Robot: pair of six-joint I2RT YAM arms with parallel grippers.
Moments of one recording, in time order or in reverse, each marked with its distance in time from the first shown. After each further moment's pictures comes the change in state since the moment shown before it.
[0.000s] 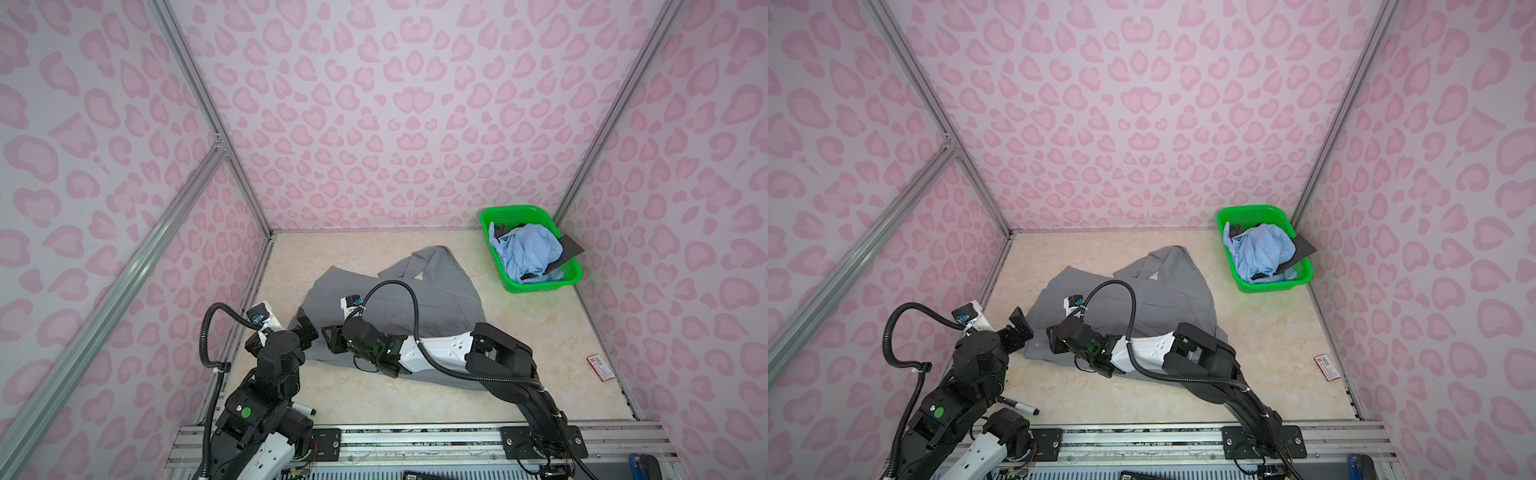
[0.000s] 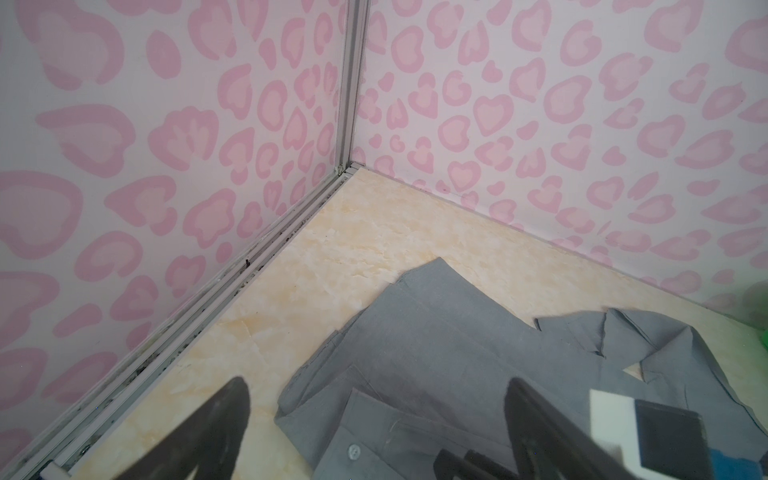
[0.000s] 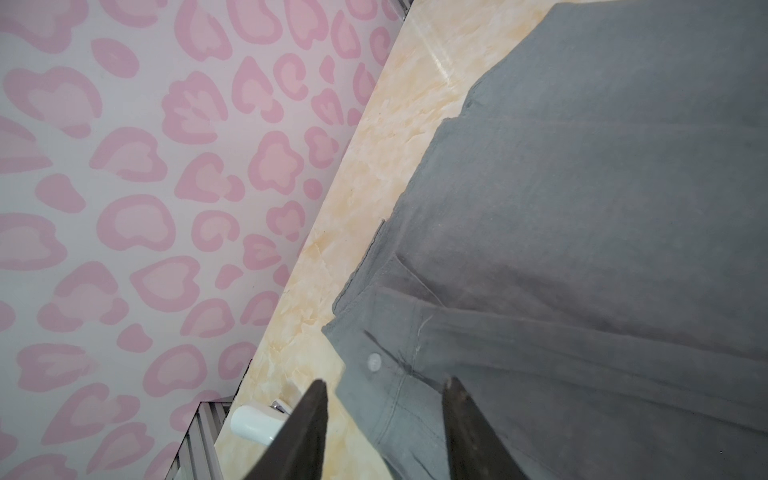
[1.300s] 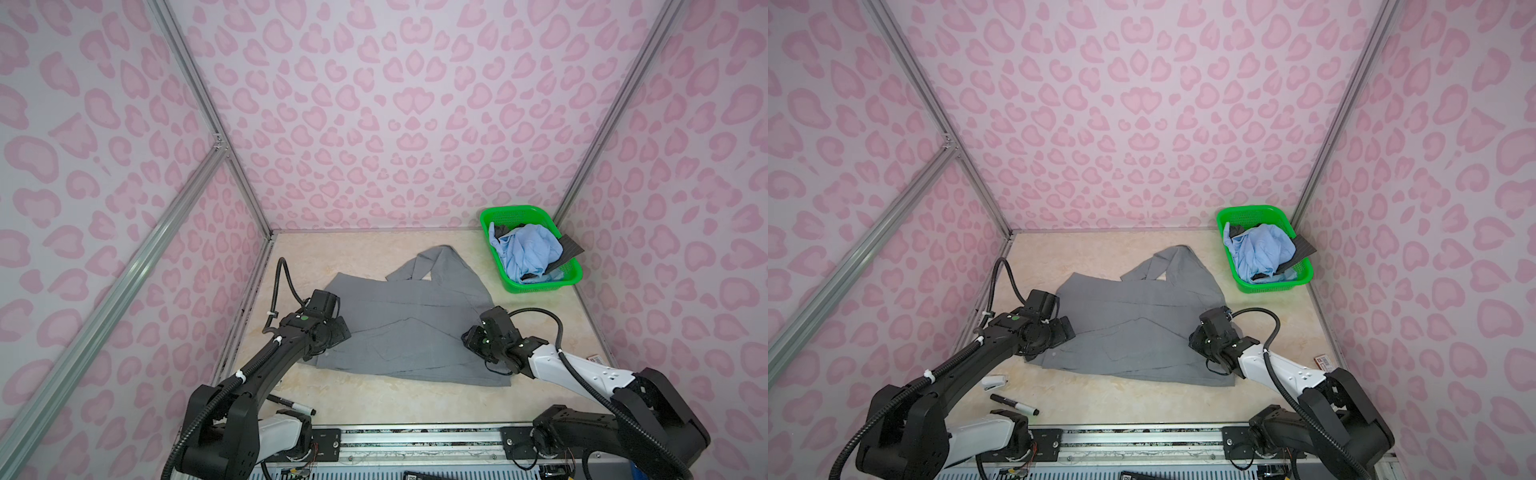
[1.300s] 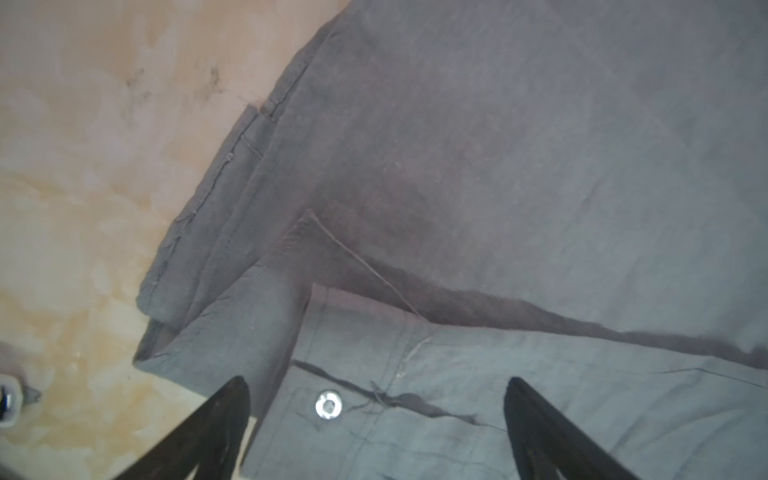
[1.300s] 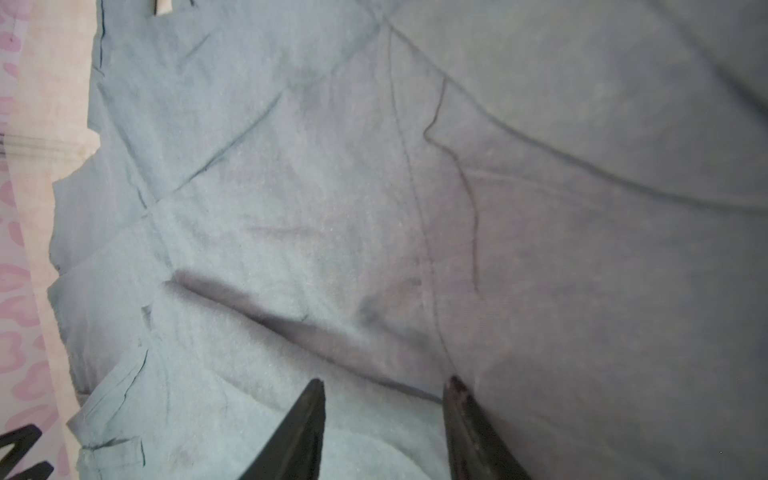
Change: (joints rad) left arm 0.185 0.815 0.072 -0.098 0.632 -0.282; right arm -0.698 -0.895 -0.908 -0.513 -0.225 0.061
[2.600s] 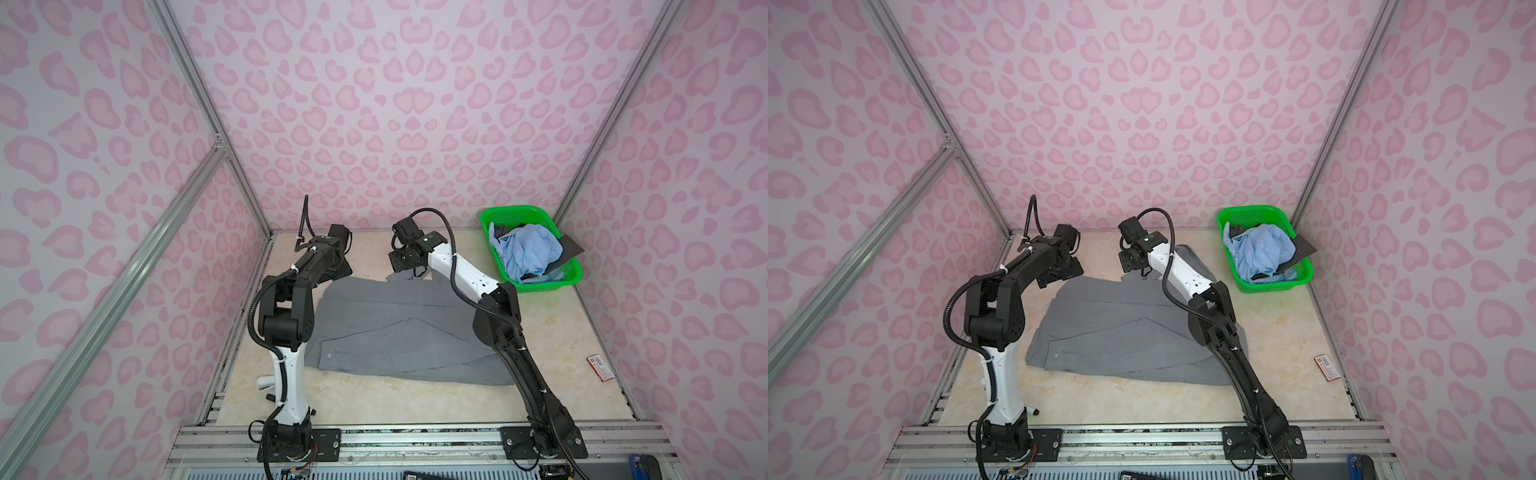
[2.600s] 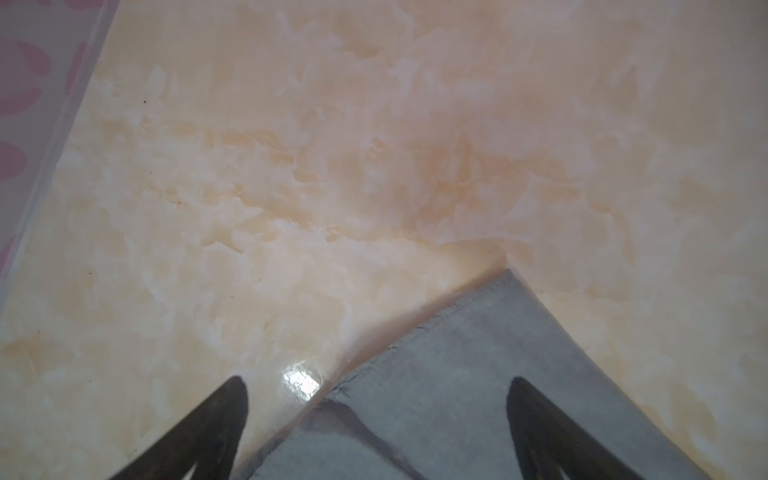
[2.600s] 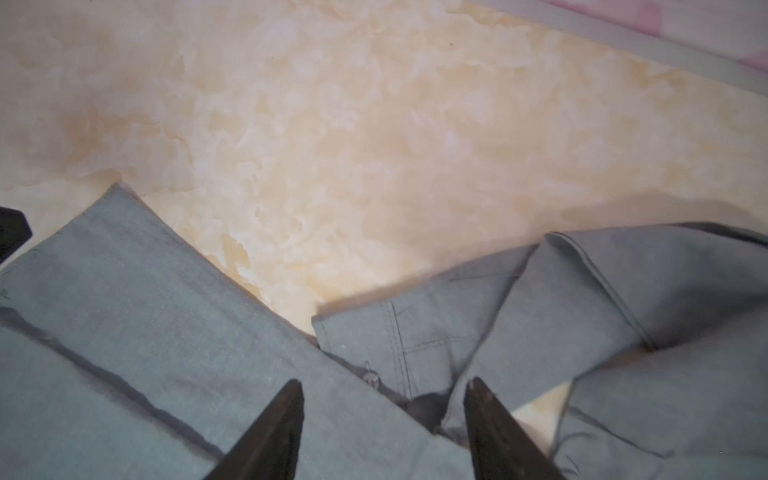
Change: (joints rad) left arm 0.094 0.920 1.043 -0.201 -0.284 0.132; right arm 0.138 1.346 2.031 -0.737 0.088 -0.757
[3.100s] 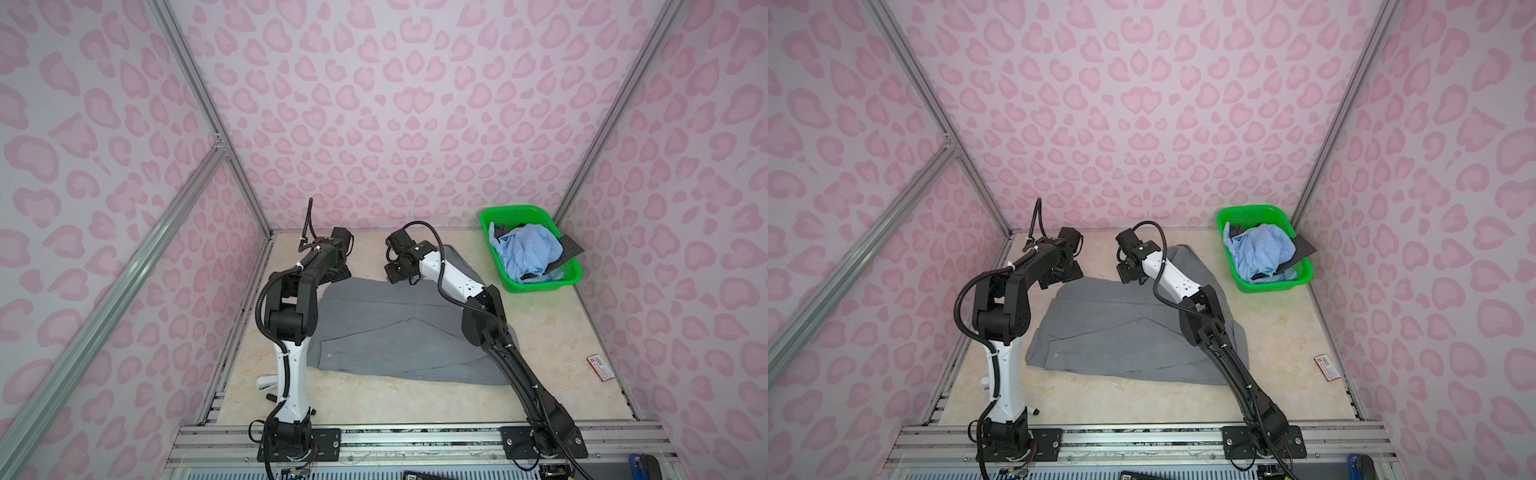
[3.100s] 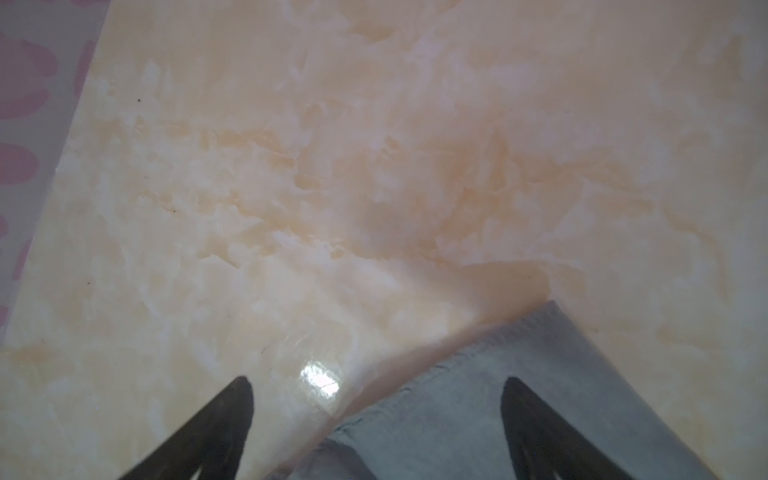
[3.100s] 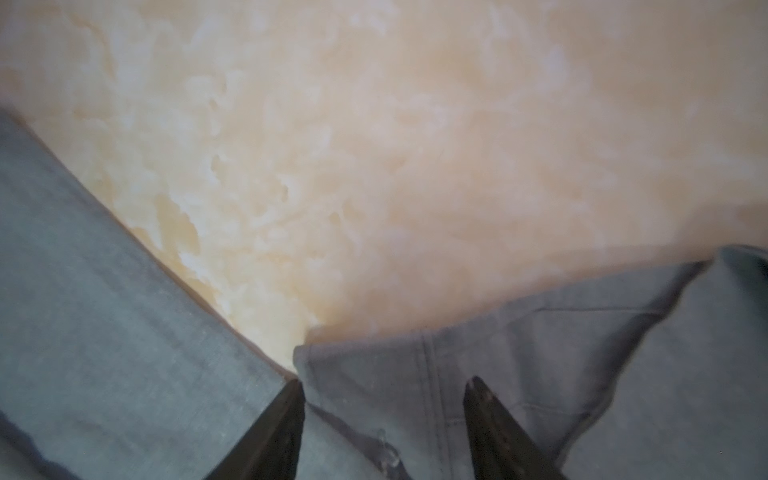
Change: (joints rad) left arm -0.003 0.077 0.045 -0.012 -0.041 0.001; right arm 0.012 0.157 0.085 -0.019 -0.052 -0.049
